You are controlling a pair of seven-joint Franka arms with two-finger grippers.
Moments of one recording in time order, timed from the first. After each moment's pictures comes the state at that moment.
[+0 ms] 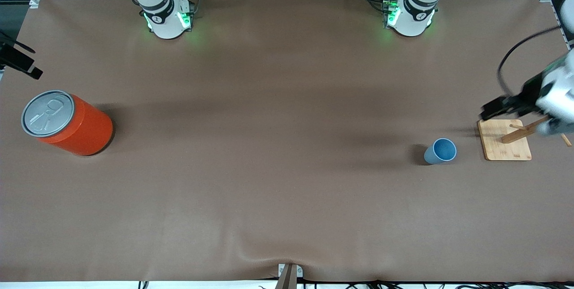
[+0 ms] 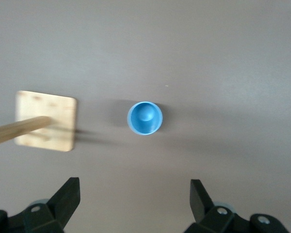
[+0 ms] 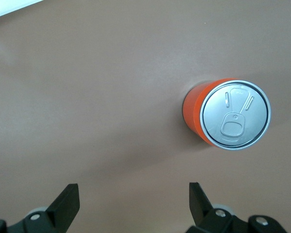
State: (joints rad) left arm 0.08 0.08 -0.09 -1.56 0.02 1.65 -0.14; right arm -0.02 -0.04 -0.08 -1.50 0.04 1.47 0.20
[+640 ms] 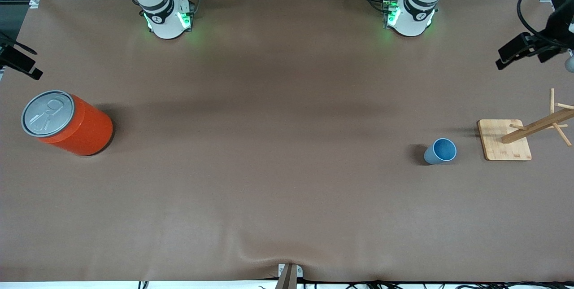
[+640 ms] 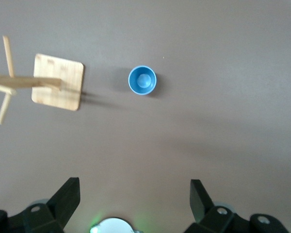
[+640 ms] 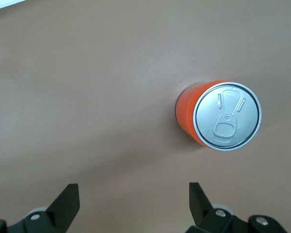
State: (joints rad) left arm 0.07 -0.05 -0.15 -1.50 -0.02 1.41 -0.28; right arm -0.02 -0.04 -0.06 -1.50 -0.01 1.47 0.20
